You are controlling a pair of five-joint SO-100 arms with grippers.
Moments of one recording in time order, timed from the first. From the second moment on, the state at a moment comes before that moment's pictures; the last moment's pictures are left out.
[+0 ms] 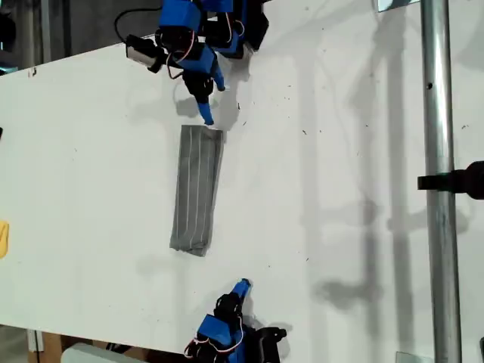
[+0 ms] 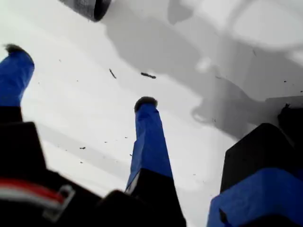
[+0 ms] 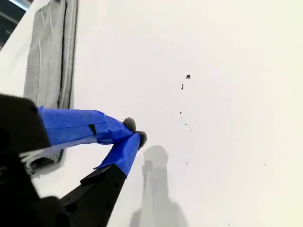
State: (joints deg) arm 0 1.6 198.8 178.4 75.4 -88.4; arm 1 16.3 145.3 142.8 82.3 90.0
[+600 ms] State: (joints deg) arm 0 1.7 198.8 178.4 75.4 -88.4; arm 1 26.5 86.0 115.5 62.3 78.9
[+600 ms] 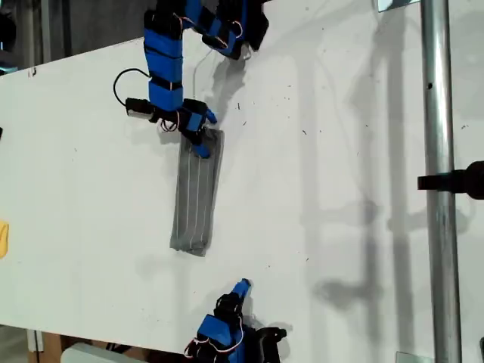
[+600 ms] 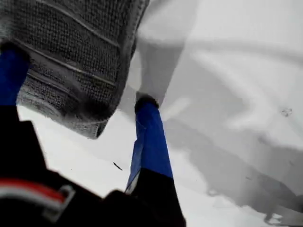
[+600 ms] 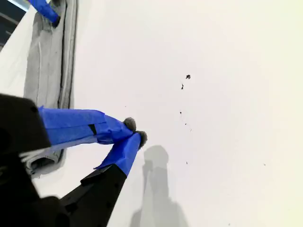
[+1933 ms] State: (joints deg) arm 0 3.8 198.8 178.4 75.4 -86.8; arm 1 12.3 123.0 110.0 109.2 83.9
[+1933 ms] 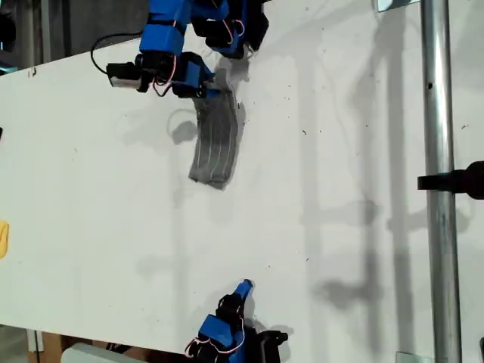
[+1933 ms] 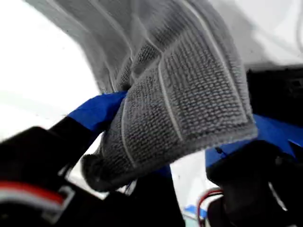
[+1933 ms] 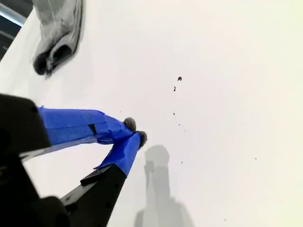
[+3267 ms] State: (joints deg) arm 0 5.5 198.8 178.4 75.4 -89.6; arm 1 15.6 92.7 97.2 51.1 62.2
